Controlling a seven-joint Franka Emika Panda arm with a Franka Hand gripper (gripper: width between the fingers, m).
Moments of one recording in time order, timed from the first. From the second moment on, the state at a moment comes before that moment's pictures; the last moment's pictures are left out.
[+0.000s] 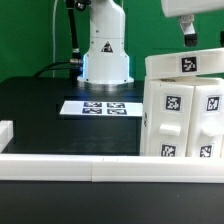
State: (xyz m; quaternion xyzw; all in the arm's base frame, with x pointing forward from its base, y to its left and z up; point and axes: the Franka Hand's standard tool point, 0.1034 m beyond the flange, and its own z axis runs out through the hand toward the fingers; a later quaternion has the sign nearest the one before) arm 0.612 0.105 0.184 -0.83 0.55 0.01 0.08
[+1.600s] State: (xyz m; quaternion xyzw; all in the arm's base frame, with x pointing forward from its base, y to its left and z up) arm 0.617 0.098 0.187 -0.97 0.22 -0.02 0.07
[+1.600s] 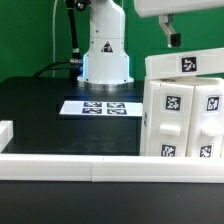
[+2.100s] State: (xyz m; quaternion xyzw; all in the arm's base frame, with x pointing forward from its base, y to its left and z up) arm 0.613 0.098 0.188 -0.99 -0.11 -0.01 0.04
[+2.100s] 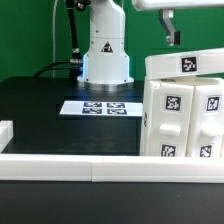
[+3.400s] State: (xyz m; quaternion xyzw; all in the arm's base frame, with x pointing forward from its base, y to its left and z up) arm 0.610 0.094 0.167 -0.78 -0.62 -0.01 -0.01
